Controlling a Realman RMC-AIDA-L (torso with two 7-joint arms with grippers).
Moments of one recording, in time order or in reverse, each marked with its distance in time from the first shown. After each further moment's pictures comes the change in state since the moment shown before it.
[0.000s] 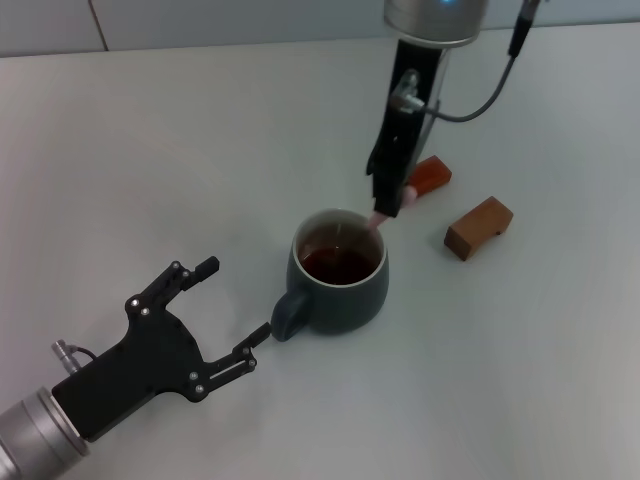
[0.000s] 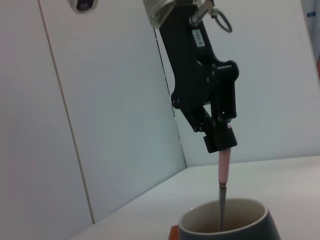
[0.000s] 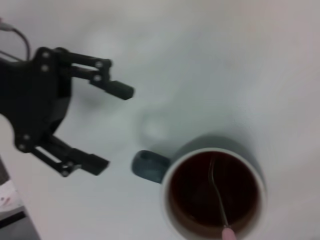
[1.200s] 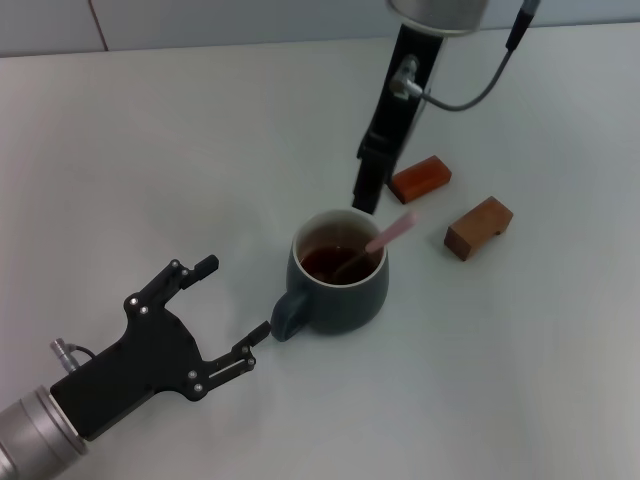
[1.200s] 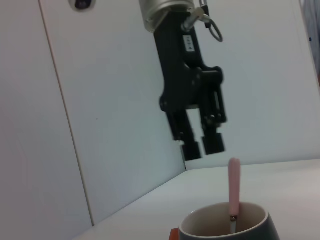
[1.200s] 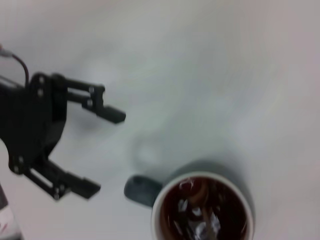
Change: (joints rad) left arm -0.002 0.001 0.000 0.004 0.000 0.012 -0.009; right arm -0.020 0.005 0.000 0.081 0.082 0.010 -0.084
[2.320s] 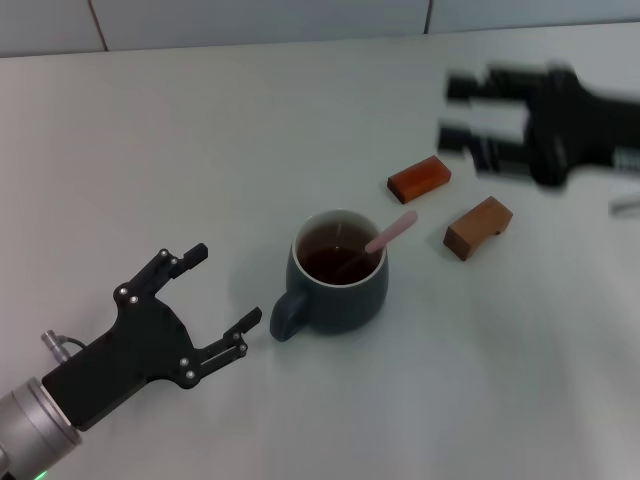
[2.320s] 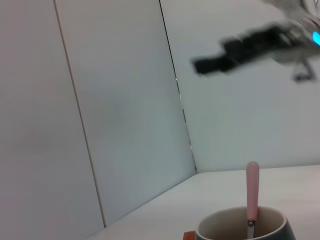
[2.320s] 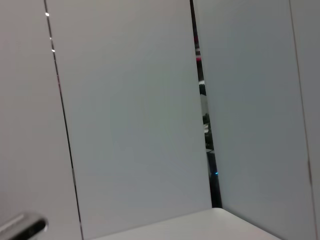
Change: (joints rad) left arm -0.007 0.000 -0.026 0.011 -0.006 0.008 -0.019; right arm -0.938 0.004 0.002 0.280 1.365 -0.397 -1.038
